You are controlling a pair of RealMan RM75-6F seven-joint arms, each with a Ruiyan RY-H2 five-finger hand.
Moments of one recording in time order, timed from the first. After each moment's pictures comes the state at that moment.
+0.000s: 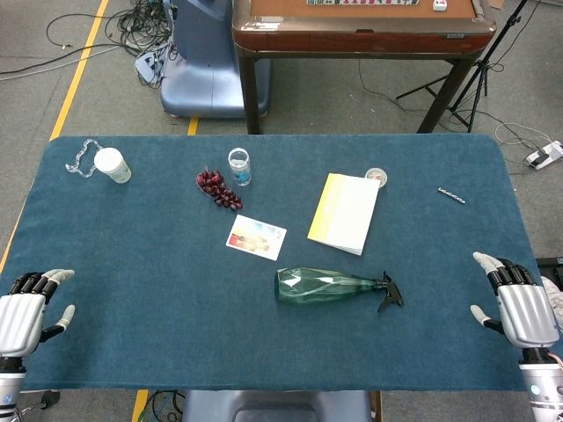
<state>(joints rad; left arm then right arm) -0.11 -1.14 -0.05 -1.60 1.51 1.48 0.13 0.08 -1.13 0.05 -1.61 -1.49 1.47 -0.12</state>
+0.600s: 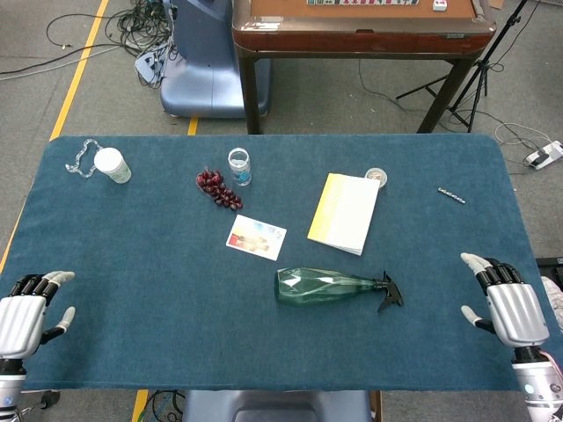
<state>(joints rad) -0.11 -1.14 -0.04 -1.61 1.51 1.49 0.14 0.10 -1.13 0.04 -1.62 -1.53 1.44 -0.12</state>
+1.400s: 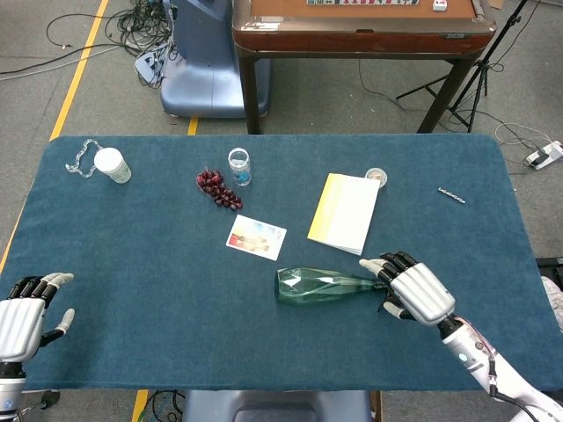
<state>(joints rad) -0.10 -1.14 -0.04 -1.63 1.51 1.51 0.16 0.39 -1.15 0.03 -1.67 -1.75 1.15 -0.09</state>
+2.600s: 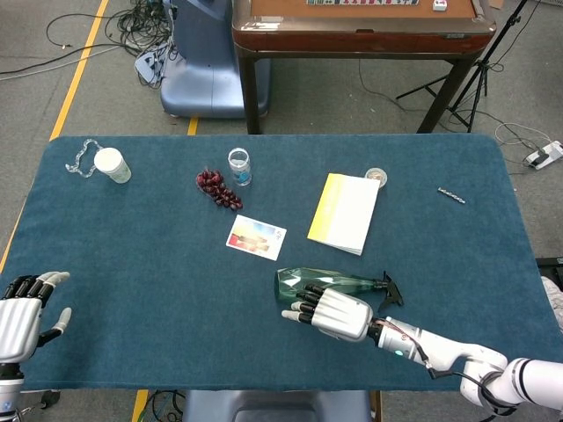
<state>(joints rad) -0.09 -1.13 -0.05 -1.68 1.50 1.53 0.21 0.74 -1.30 -0.06 -1.56 -2.00 0.97 -0.06</state>
